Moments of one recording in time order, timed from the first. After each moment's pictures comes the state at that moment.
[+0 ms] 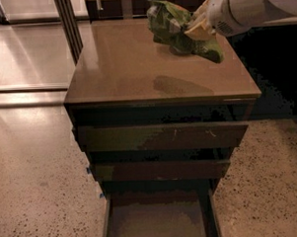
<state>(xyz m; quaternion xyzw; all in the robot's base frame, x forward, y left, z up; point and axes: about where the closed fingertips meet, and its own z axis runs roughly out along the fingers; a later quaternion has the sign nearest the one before) 0.636 -0.134 1.019 -0.49 0.71 -0.11 0.48</state>
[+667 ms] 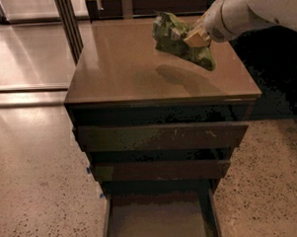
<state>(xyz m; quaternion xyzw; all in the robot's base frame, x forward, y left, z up) 0.701 -0.151 0.968 -0.46 0.75 -0.05 0.47</state>
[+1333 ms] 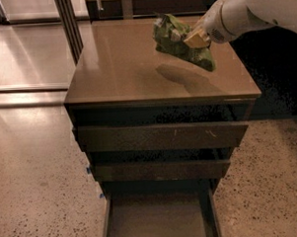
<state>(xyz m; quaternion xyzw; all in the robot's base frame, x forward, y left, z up) 0.703 -0.152 0.964 -0.46 0.75 -0.05 0.47</state>
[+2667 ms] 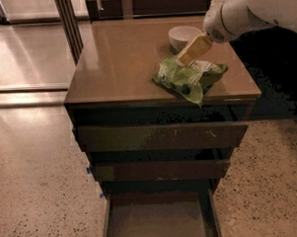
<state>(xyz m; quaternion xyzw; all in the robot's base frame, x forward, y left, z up) 0.703 -0.151 0.964 -0.46 0.75 -0.05 0.47</state>
